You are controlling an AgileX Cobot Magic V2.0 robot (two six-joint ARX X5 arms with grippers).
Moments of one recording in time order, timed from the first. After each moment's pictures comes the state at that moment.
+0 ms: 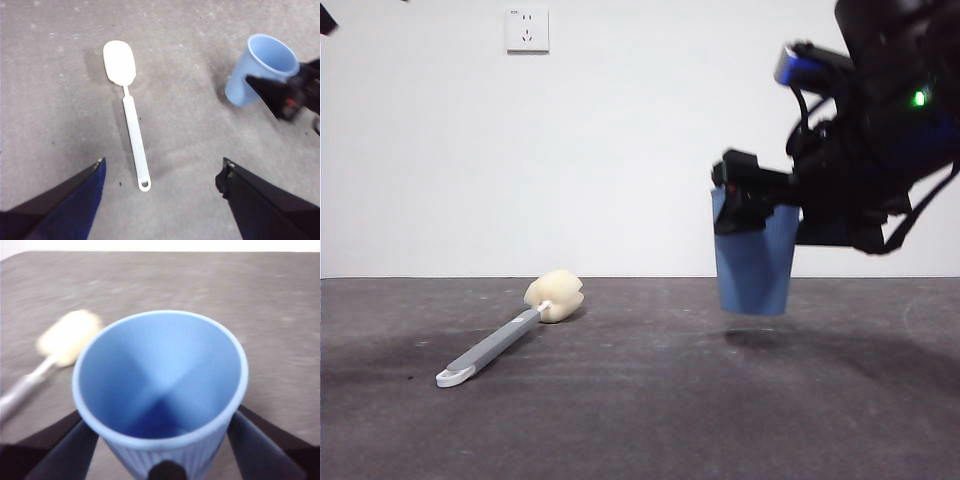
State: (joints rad) left arm -0.59 0.82 0.99 -0.82 -0.09 -0.32; right arm 0.54 1.52 0.53 0.67 0.14 0.13
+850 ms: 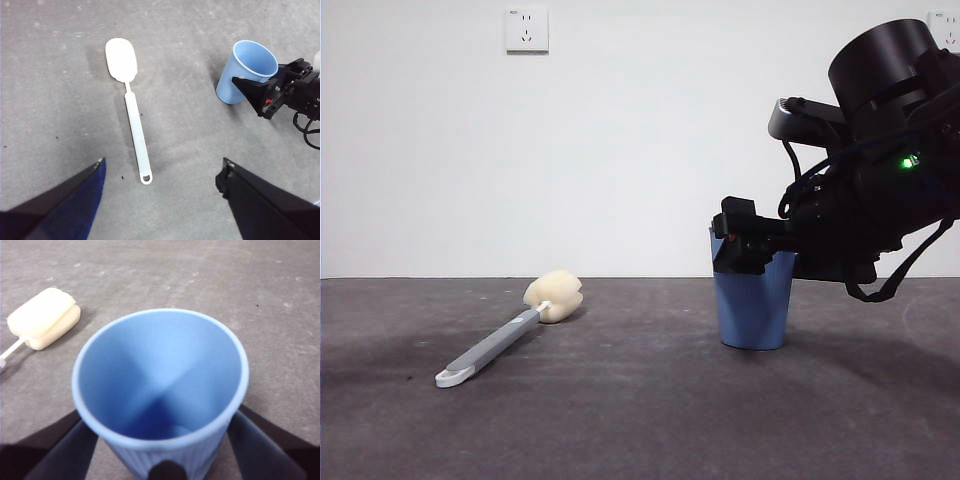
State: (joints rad) left arm -0.59 0.79 0.99 -0.84 -0.10 -0.32; right arm 0.50 1.68 0.53 0.79 0.10 0.09
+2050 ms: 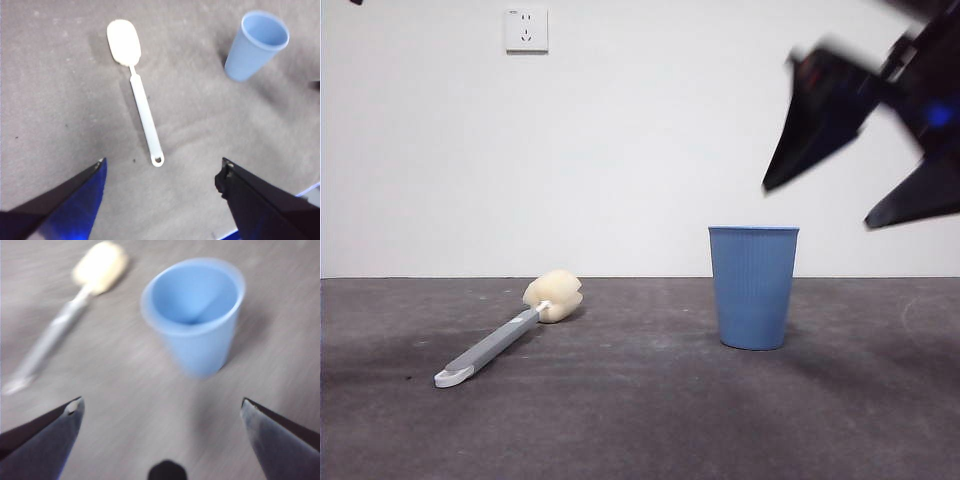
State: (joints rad) left arm -0.59 0.79 0.99 -0.92 -0.10 -0.24; right arm 0.53 0.94 0.55 -0.19 -0.08 0.22
